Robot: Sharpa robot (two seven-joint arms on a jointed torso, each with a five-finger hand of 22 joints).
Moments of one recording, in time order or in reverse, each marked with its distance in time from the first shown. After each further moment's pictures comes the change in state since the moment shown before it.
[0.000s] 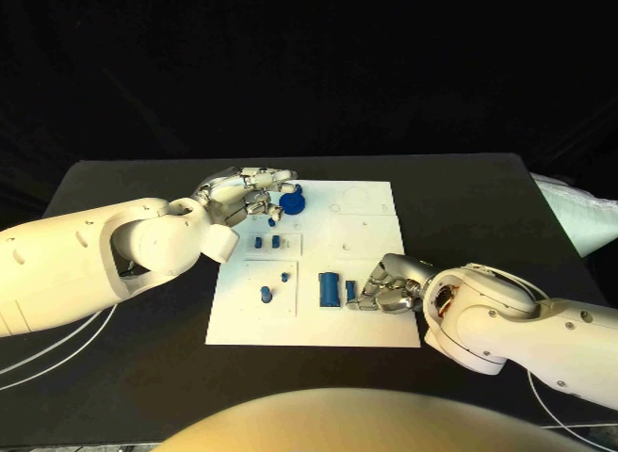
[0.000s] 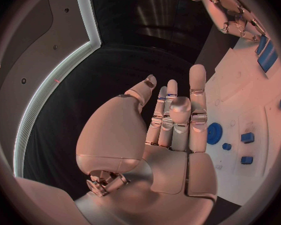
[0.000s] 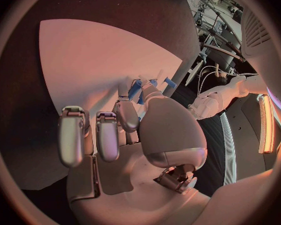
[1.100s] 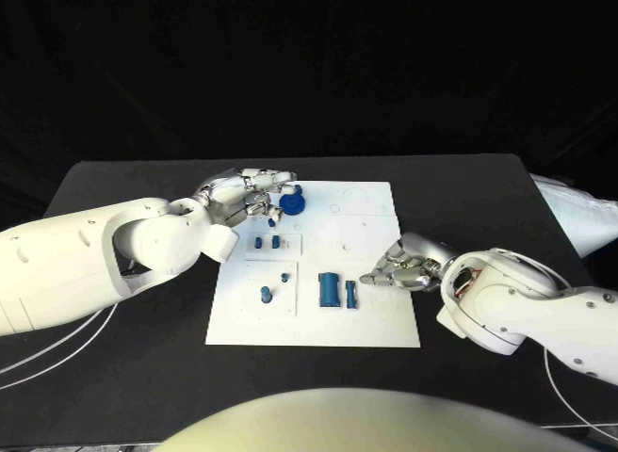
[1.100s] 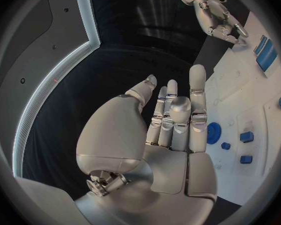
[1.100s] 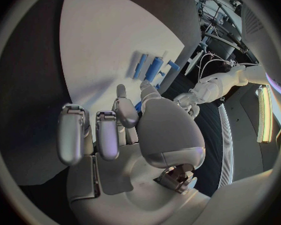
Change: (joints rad) left arm -0.003 0.008 0.000 -0.022 -0.001 0.012 -0.011; left_hand 0.004 0.004 -0.003 -0.003 0.000 0.000 0.000 -0.004 0.000 -0.004 0.004 0.000 0.002 -0.004 -0.004 0.000 -0.003 0.000 -0.004 0.004 0.000 -0.002; right arm 0.046 -0.055 0.009 -0.041 0.096 -0.077 0.128; right_hand 0.019 0.020 -0.073 -0.007 0.025 -0.046 0.024 -0.036 -0.009 -0.031 0.019 -0.094 -0.013 0.000 0.000 -0.044 0.001 0.000 -0.008 0.006 -0.055 -0.027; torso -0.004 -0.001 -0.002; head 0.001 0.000
